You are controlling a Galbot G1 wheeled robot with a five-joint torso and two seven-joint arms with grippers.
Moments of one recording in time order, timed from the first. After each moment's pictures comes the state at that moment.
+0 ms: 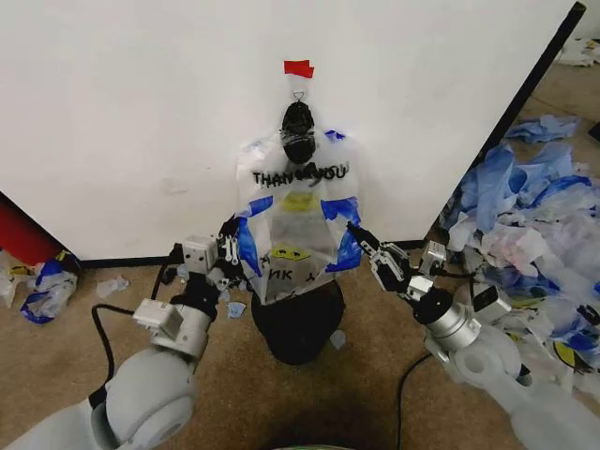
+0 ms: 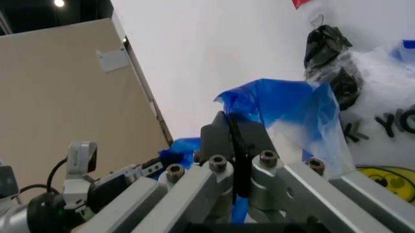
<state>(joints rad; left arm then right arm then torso) 1.22 -0.72 -0.09 -2.42 -0.57 0.00 -0.61 -1.16 0.78 0.24 2.05 1.19 0.24 -0.54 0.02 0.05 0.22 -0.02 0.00</state>
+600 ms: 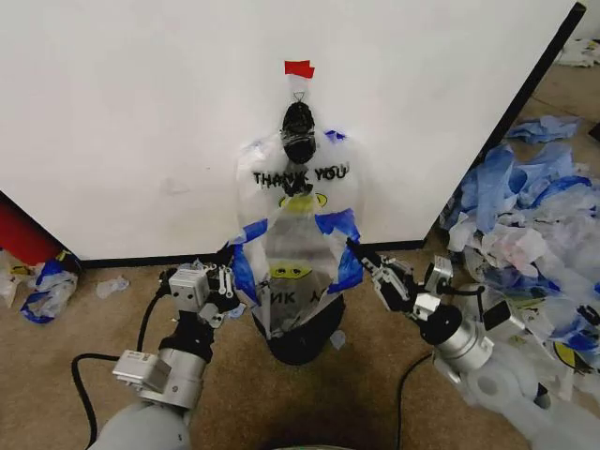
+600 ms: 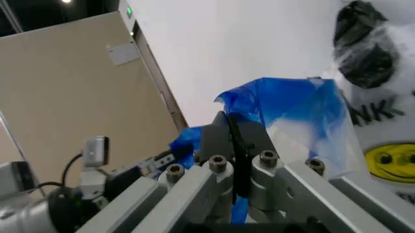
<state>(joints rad) 1.46 -0.80 -0.21 -2.50 -0.47 0.00 -0.60 -1.29 0.74 0.27 2.16 1.18 0.24 -0.54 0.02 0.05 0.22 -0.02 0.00</state>
